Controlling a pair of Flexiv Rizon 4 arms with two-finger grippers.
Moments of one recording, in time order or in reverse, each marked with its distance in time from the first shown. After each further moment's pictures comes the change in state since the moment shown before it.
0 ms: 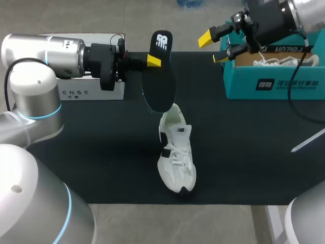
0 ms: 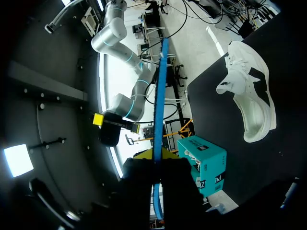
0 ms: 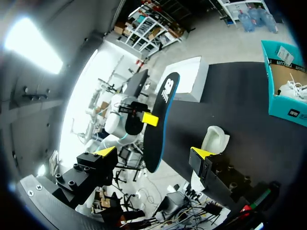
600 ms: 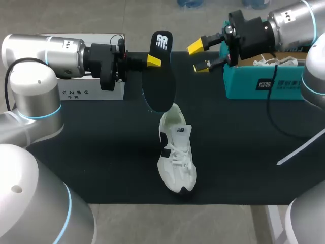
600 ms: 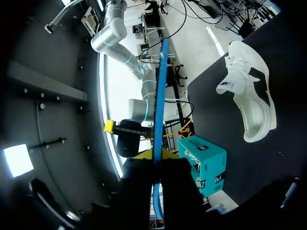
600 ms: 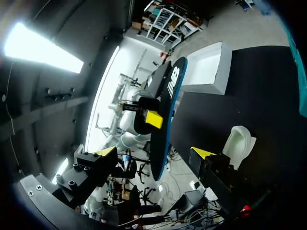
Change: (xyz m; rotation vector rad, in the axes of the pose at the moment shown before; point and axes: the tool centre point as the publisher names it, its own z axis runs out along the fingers) left arm 0.000 0.000 0.000 0.000 0.000 0.000; right arm -0.016 0.003 0.046 0.067 0.257 0.017
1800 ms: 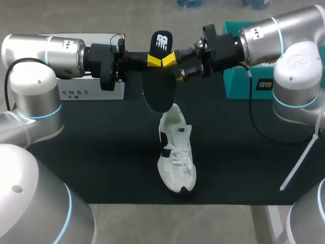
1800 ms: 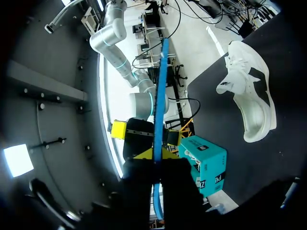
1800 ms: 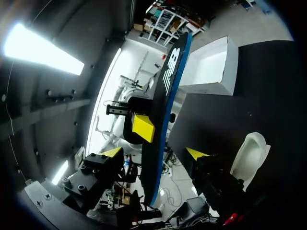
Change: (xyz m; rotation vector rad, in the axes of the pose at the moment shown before) left arm 0.000 0.000 0.000 0.000 0.000 0.000; right arm -0.016 0.007 0.066 -0.034 0.022 -0.001
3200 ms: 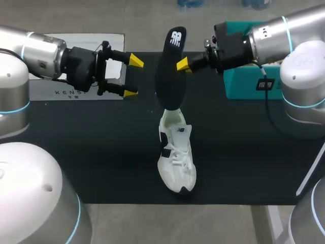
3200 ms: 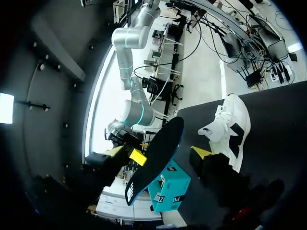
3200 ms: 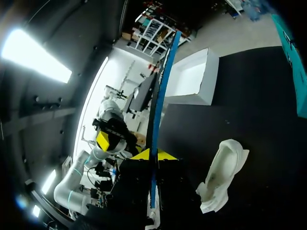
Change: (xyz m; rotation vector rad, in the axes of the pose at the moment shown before) left arm 0.011 -0.053 -0.053 0.101 0.146 -0.389; right arm -0.038 0.018 -0.028 -0.094 -0.148 0.016
